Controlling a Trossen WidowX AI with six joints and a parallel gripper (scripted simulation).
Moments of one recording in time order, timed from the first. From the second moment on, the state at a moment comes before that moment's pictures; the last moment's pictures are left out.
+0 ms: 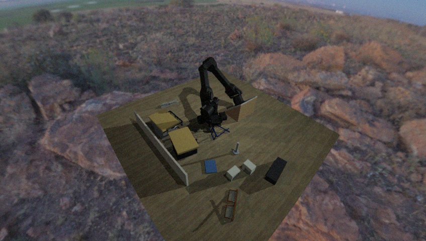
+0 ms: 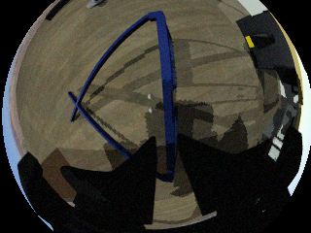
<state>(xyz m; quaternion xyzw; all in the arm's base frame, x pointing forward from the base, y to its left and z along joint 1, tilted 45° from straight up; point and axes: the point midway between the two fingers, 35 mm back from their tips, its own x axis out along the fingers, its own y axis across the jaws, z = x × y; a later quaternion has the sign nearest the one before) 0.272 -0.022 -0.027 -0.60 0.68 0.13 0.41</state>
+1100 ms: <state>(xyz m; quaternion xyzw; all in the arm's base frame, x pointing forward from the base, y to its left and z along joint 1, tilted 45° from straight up) 0.272 0.037 0.027 -0.60 0.68 0.14 0.41</state>
